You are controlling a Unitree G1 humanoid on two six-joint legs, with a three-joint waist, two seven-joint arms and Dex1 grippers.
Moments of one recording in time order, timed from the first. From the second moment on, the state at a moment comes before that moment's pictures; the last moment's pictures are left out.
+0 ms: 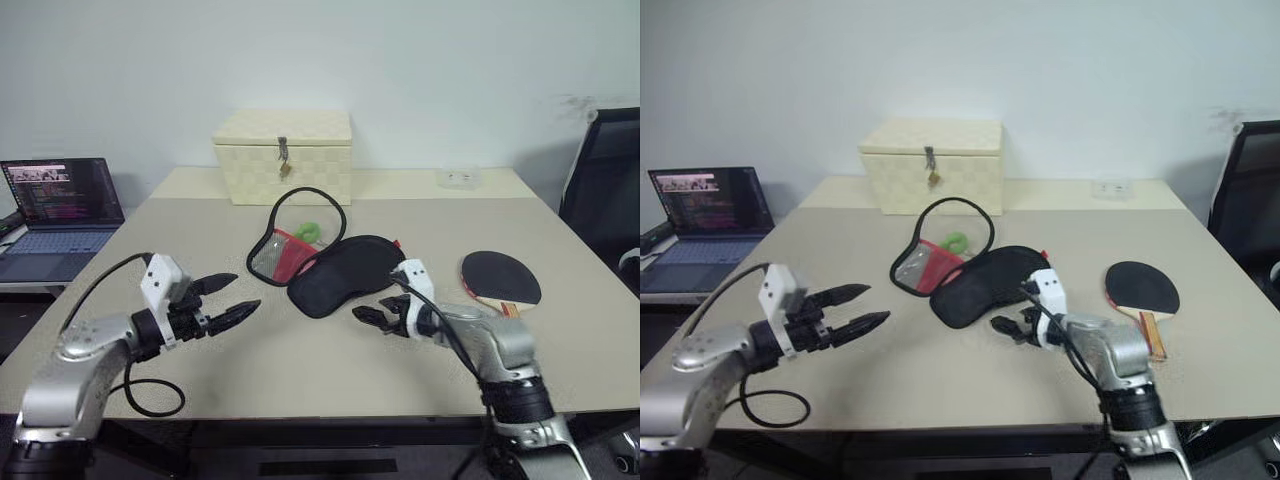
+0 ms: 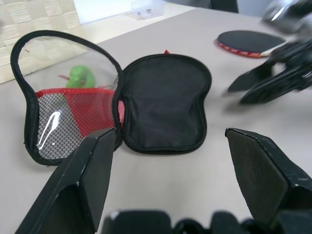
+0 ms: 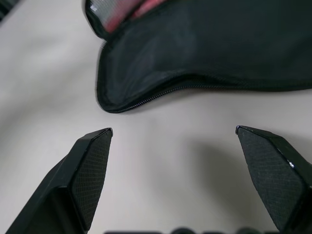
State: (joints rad) left arm -0.26 0.82 0.28 -0.08 -0.57 0.42 -0.99; right arm -0.65 -0.16 0.01 0.00 0.37 1.10 0.35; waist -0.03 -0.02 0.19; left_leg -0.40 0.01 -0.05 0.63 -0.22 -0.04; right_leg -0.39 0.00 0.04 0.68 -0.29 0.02
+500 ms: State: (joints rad) left arm -0.32 0.84 0.27 0.00 -0.52 0.39 -1.04; right arm -0.84 0.07 0.05 0.33 0.30 0.87 0.28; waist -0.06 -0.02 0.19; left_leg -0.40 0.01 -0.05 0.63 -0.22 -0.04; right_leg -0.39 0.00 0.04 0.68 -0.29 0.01
